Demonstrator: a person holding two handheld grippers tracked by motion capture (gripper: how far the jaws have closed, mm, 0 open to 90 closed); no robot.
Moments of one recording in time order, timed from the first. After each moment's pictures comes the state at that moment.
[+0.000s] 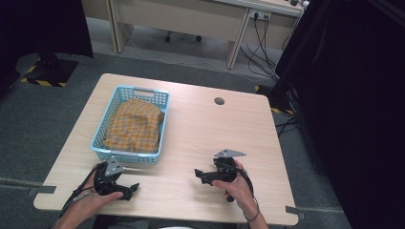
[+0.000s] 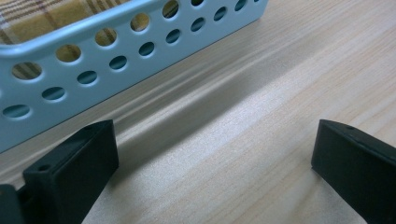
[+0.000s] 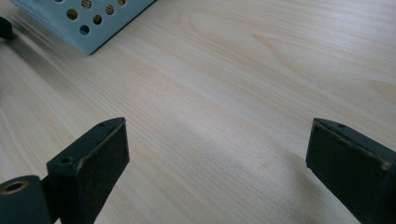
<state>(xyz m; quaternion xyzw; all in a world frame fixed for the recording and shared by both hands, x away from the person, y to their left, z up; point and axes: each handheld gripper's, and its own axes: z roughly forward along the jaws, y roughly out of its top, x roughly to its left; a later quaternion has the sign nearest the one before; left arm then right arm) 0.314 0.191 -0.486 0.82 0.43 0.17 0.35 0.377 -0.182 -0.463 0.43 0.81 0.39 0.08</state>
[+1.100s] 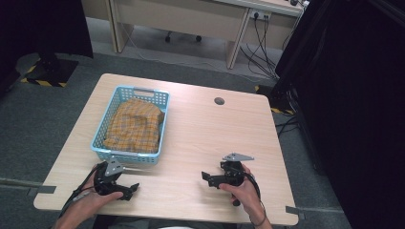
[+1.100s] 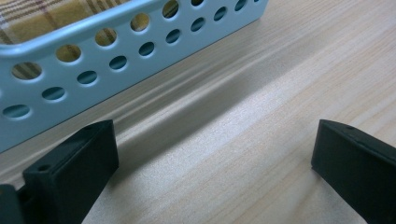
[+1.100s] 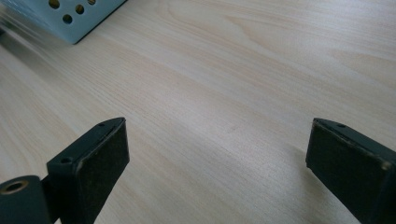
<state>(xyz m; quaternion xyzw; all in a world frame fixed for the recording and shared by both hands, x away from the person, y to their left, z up) 0.314 0.191 -0.486 0.82 0.43 0.17 0.35 0.368 -0.204 -0.467 0.45 0.80 0.39 0.09</state>
